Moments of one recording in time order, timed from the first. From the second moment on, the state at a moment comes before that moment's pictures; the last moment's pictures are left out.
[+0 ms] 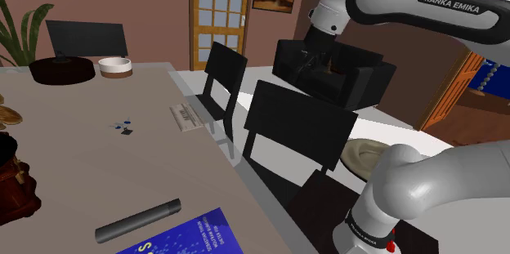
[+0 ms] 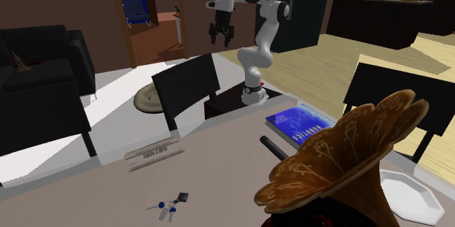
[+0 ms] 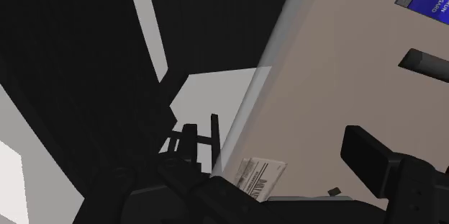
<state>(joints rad) 0.02 -0.81 0.01 -2.29 0.02 1.72 0.07</state>
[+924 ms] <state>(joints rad) 0.15 -0.44 0.07 -2.19 0.06 1.91 -0.09</state>
